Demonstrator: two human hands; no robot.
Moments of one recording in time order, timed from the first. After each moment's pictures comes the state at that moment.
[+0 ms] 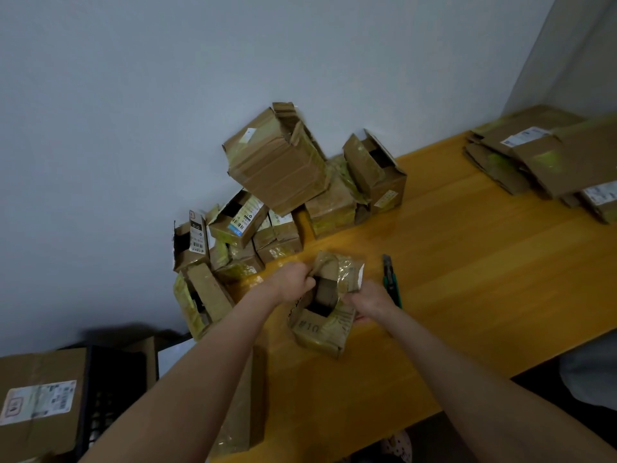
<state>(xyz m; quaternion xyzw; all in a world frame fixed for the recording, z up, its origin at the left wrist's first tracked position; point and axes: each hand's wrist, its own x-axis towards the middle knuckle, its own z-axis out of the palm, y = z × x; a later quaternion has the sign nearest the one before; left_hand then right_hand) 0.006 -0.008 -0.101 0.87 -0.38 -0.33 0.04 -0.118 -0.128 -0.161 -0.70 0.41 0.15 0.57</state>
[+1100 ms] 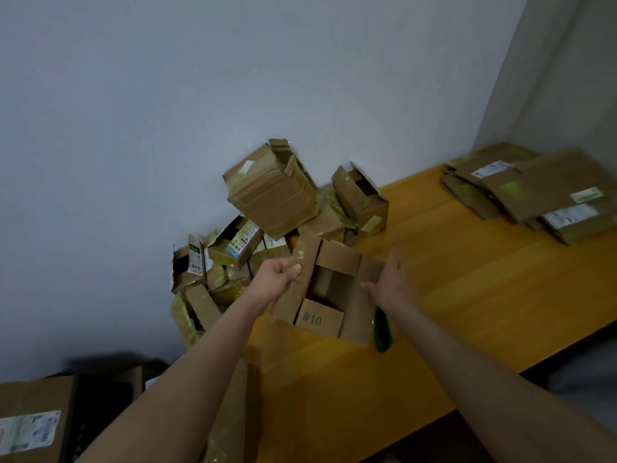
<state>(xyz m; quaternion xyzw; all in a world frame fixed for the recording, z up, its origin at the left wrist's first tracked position) 0.000 0.009 -0.065 0.80 -0.20 -0.34 0.46 -0.136 -0.166 -0.111 -0.79 0.48 0.00 0.38</state>
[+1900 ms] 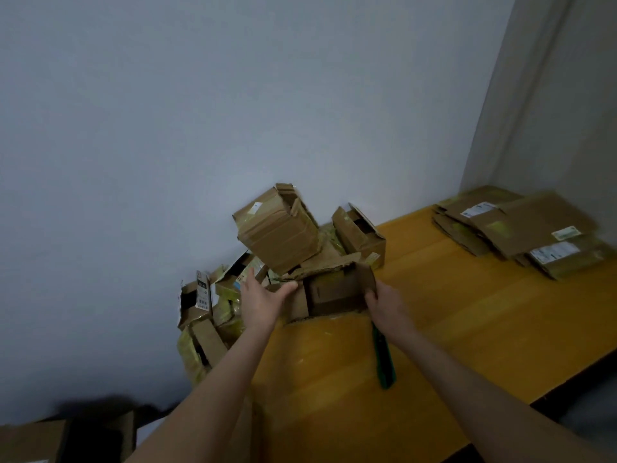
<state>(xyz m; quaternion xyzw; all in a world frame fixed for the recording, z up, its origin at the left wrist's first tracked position) 0.007 0.011 -0.055 0.89 -0.10 -0.09 0.43 -0.138 -0.159 -0.069 -0.84 0.36 -0.10 0.40</state>
